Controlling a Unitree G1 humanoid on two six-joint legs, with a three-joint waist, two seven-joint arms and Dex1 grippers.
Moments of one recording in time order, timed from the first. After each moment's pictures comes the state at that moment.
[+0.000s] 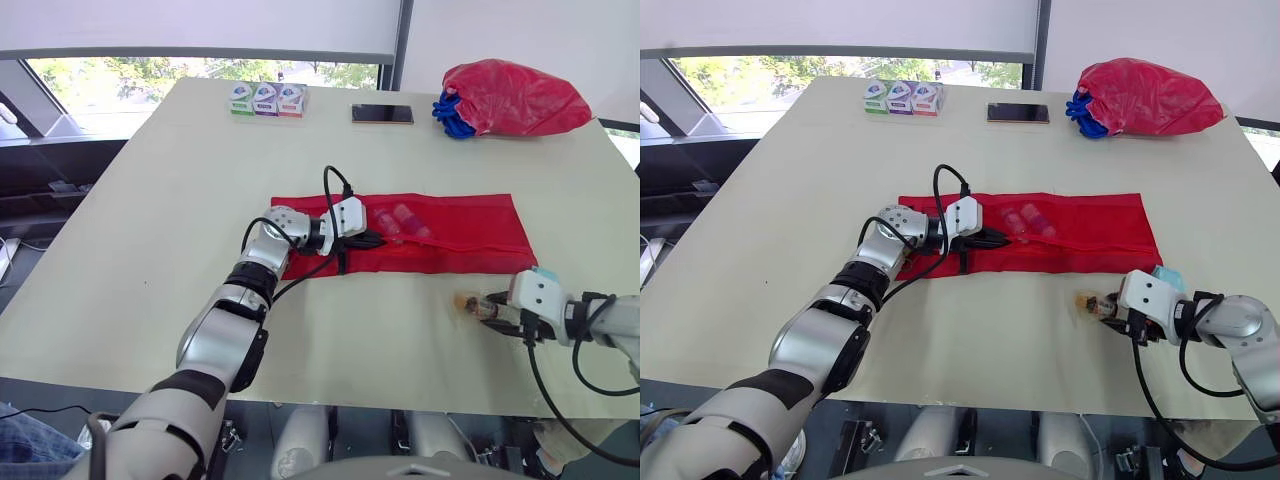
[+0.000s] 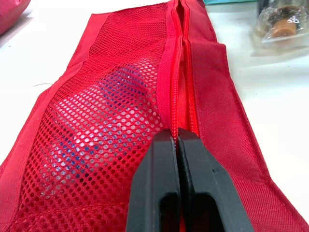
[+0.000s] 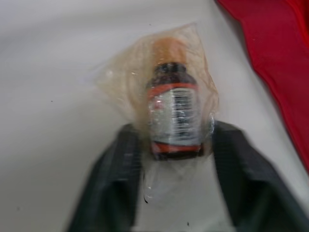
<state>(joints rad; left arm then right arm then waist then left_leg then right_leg) -0.94 0.27 -0.23 0.99 0.01 -0.38 -1.21 0.04 -0.91 -0.02 -0.28 0.14 0.30 1.02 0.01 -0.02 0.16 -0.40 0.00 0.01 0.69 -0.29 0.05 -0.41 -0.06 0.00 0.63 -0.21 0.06</state>
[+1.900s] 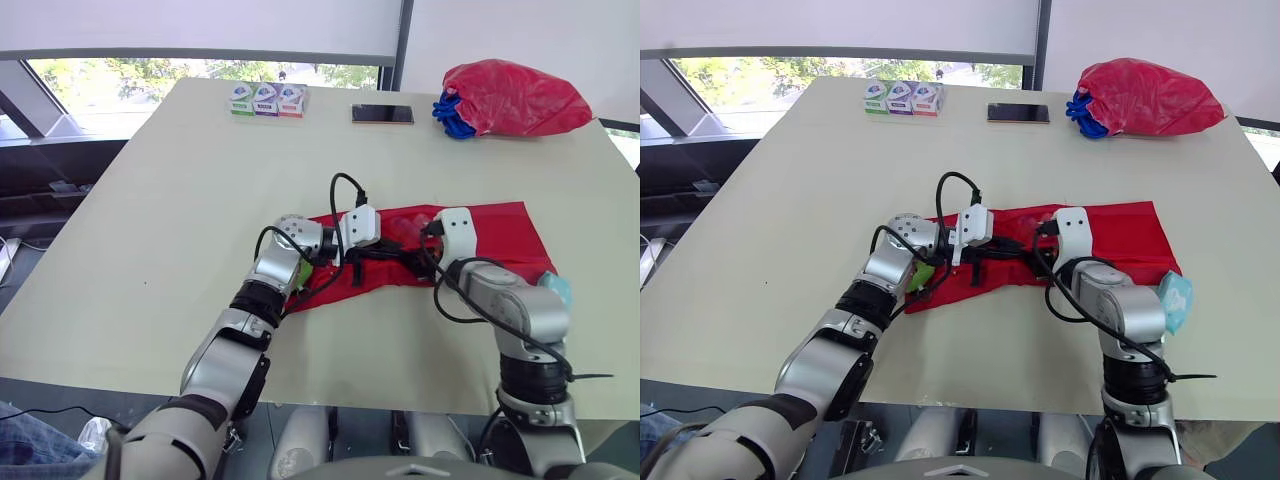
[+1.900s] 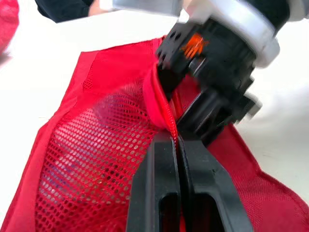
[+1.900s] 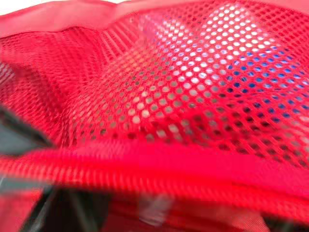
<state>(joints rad) -0.79 0.22 -0.25 0.65 -0.04 -0.19 -1.27 -0.37 -0.13 -0.01 -0.40 0.24 1.24 0.21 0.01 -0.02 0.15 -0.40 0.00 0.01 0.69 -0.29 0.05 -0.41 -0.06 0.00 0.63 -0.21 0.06</state>
